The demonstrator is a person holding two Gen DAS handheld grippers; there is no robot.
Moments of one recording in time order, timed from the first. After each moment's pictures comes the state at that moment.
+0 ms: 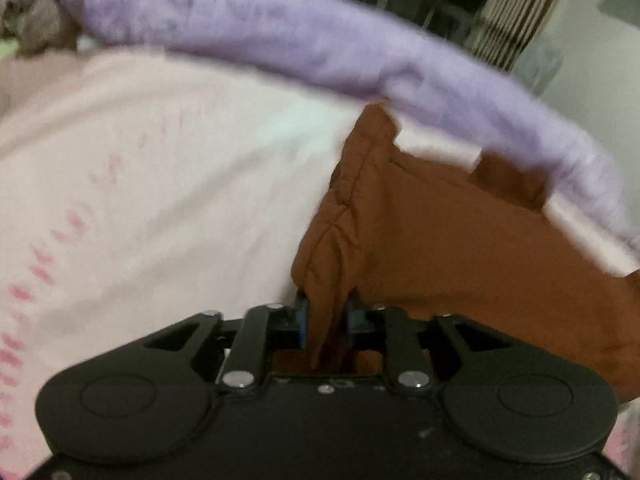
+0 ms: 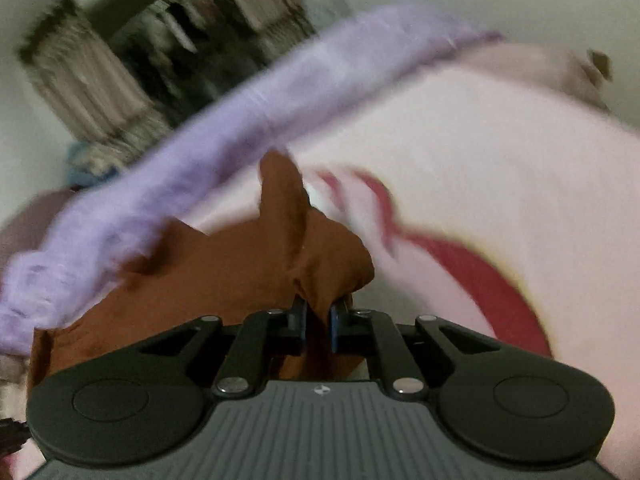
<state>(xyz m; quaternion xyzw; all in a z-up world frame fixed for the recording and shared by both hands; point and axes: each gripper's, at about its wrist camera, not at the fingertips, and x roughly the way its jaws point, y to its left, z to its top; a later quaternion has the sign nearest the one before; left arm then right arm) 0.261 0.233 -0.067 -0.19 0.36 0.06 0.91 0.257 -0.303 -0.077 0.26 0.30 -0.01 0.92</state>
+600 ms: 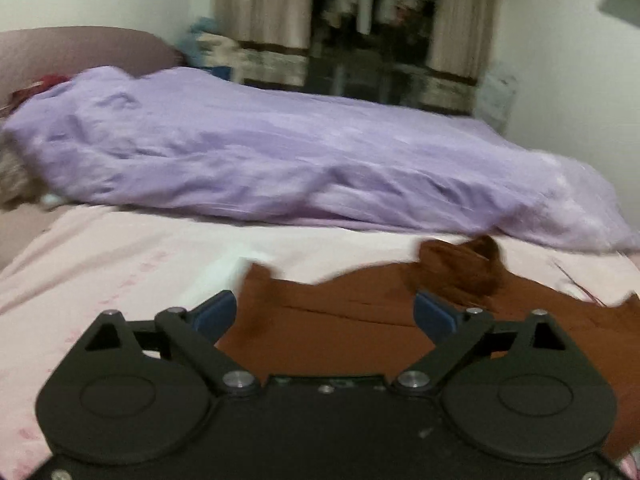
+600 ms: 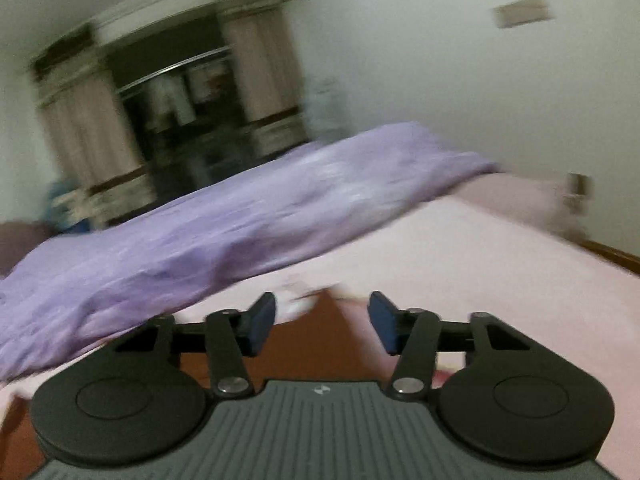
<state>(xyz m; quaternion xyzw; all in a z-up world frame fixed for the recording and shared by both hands) 0.315 0.130 0.025 -0.07 0.24 0.04 0.97 0.272 -0.246 -0.002 0.17 0.16 -0.05 0.97</state>
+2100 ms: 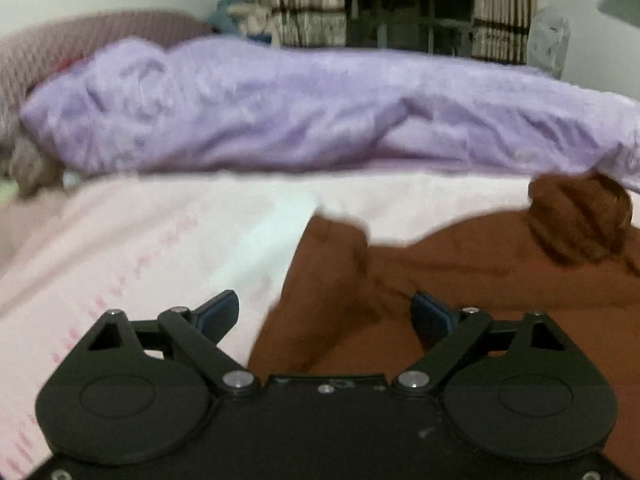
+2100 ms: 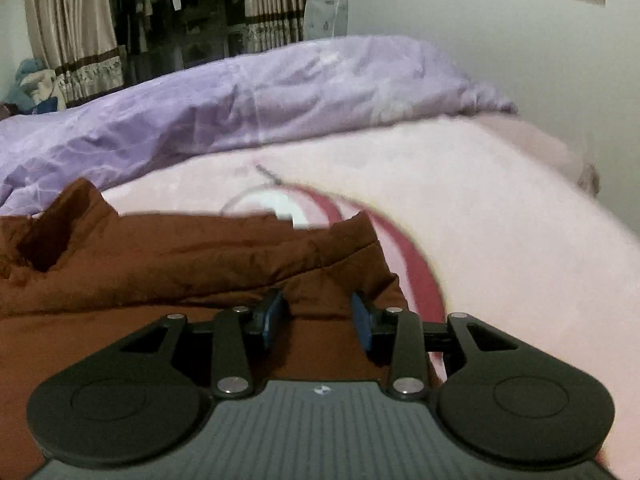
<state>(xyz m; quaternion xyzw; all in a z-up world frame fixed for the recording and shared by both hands) 0.400 0.179 -0.045 -0.02 0.28 0.13 0.95 0.364 -0.229 -0.069 0.06 0.29 -0.11 0.95</state>
